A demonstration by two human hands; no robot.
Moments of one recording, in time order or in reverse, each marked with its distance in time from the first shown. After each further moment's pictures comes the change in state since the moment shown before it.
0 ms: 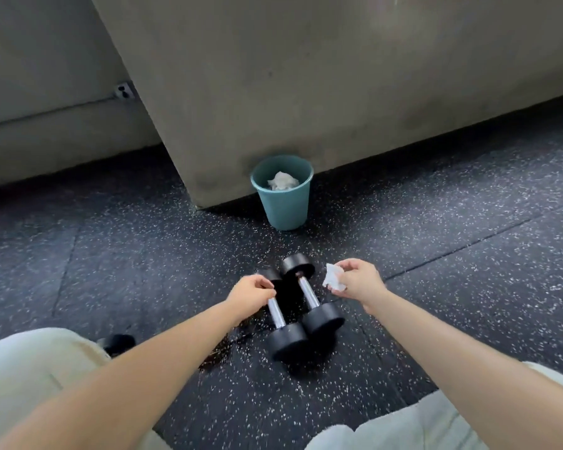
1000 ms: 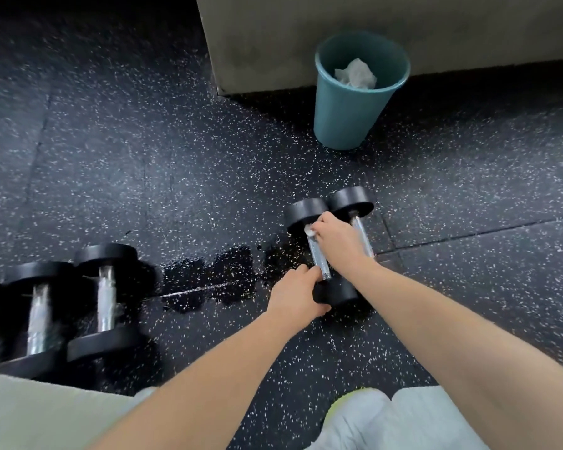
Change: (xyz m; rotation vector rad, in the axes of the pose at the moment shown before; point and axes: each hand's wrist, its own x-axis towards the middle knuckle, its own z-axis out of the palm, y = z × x) left_hand 0.041 -0.151 0.071 0.453 -0.054 0.235; right_hand 0.123 0.104 0.192 -1.308 -0.175 -0.742
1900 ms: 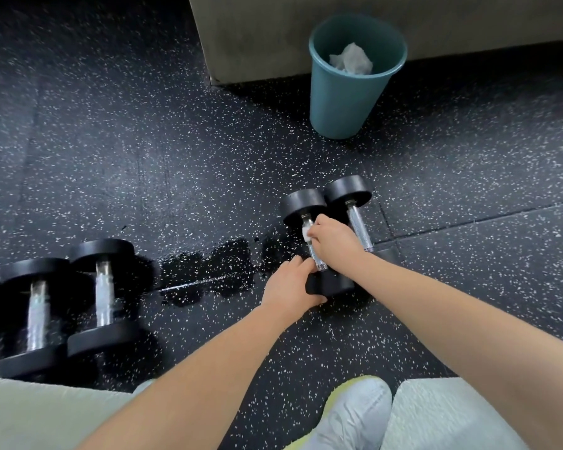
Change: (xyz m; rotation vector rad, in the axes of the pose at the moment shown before) left_hand -0.004 -0.005 0.000 -0.039 0.007 0.014; right_hand -0.013 0.007 0.017 -0.012 -0.078 -0.045
